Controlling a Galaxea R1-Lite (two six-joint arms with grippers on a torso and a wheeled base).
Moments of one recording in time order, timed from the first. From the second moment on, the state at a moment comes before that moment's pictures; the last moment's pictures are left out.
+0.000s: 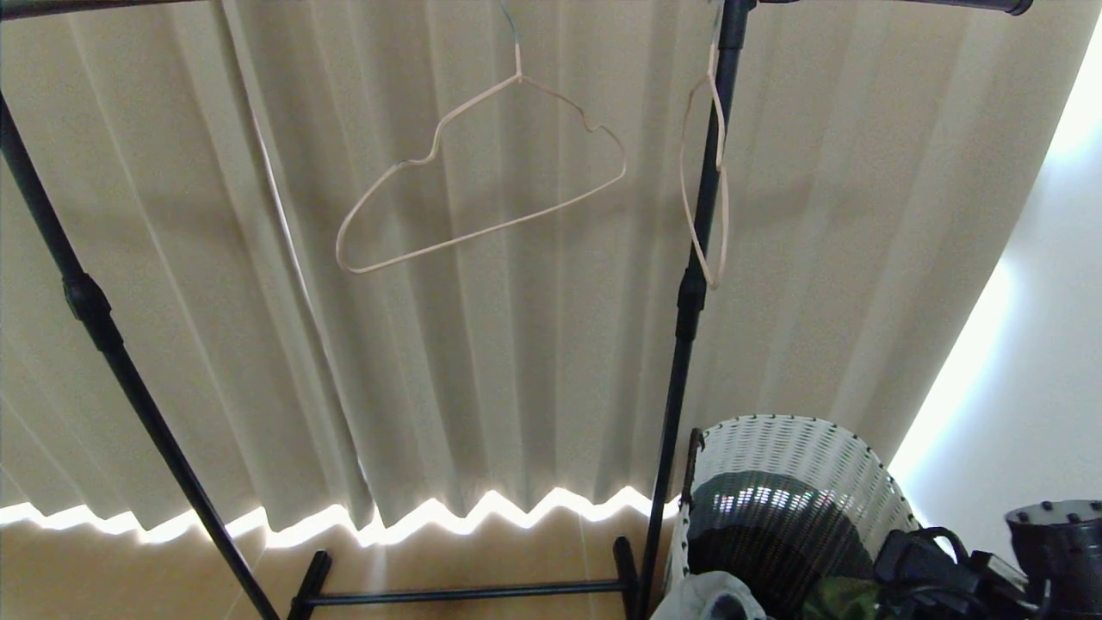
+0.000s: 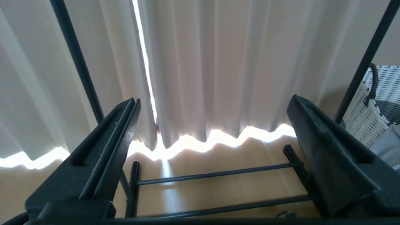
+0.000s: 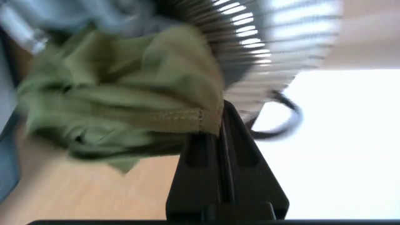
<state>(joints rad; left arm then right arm) 0.00 0.01 0.00 0.02 -0.06 0.03 0.24 1.48 -0.09 -0.51 -0.20 -0.64</state>
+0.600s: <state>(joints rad) 0.00 0.01 0.00 0.02 -0.06 0.03 0.08 0.96 -0.10 -0.51 -0.19 -0.29</state>
